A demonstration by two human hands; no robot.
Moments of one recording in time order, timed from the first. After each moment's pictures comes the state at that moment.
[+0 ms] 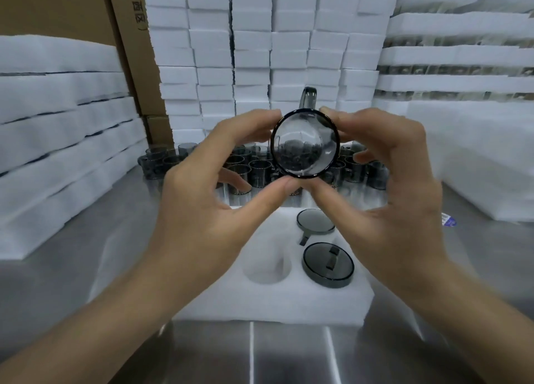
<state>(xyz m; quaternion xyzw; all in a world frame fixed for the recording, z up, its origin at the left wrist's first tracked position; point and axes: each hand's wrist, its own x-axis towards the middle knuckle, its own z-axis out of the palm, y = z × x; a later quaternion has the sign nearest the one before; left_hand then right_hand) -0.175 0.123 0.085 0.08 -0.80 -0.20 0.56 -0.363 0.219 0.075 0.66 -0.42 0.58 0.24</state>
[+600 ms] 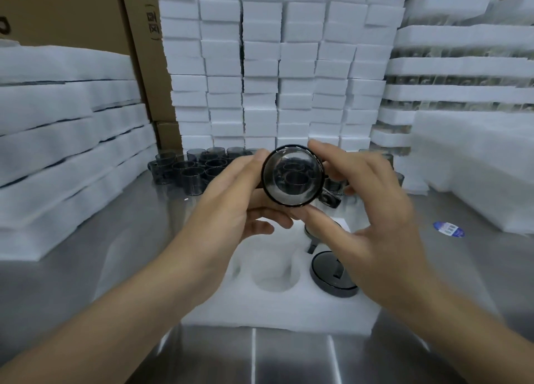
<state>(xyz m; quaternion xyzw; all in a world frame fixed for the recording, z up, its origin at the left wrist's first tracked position) -0.187 0.120 0.086 0.19 -0.66 -0.59 0.42 -0.351 0.215 0.065 0.65 -0.51 0.53 0.19</state>
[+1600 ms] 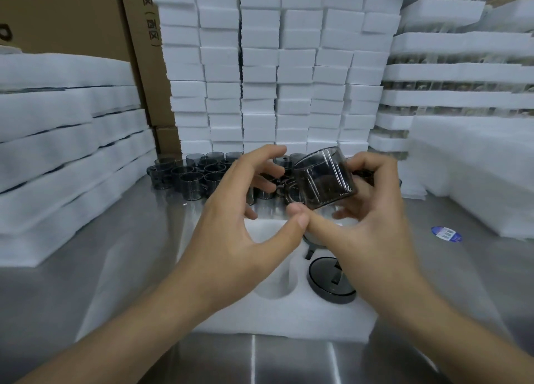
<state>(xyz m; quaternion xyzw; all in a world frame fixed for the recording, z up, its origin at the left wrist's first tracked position) -0.180 0.123 0.070 0.15 -0.81 -0.29 0.48 -0.341 0.215 0.065 0.53 -0.51 0.67 -0.06</state>
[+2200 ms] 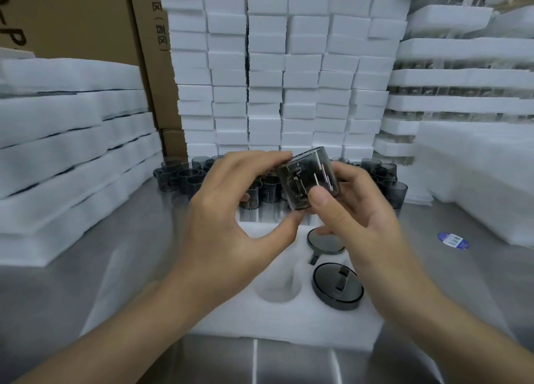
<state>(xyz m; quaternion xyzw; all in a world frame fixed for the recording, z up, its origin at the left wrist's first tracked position) -0.177 0.116 0.077 0.13 -0.81 -0.12 0.56 -0.336 0.217 0.075 0.54 -0.48 0.67 -0.19</state>
